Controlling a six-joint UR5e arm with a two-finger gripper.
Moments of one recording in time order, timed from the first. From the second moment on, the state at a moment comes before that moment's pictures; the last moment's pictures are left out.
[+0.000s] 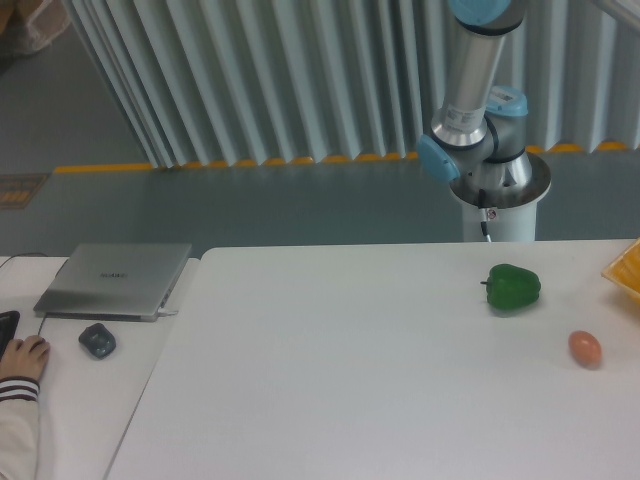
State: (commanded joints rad) arm 2.86 -1.85 -1.58 -1.44 1.68 2.56
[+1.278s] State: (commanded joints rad) arm 2.53 -1.83 -1.52 -1.44 1.55 1.69
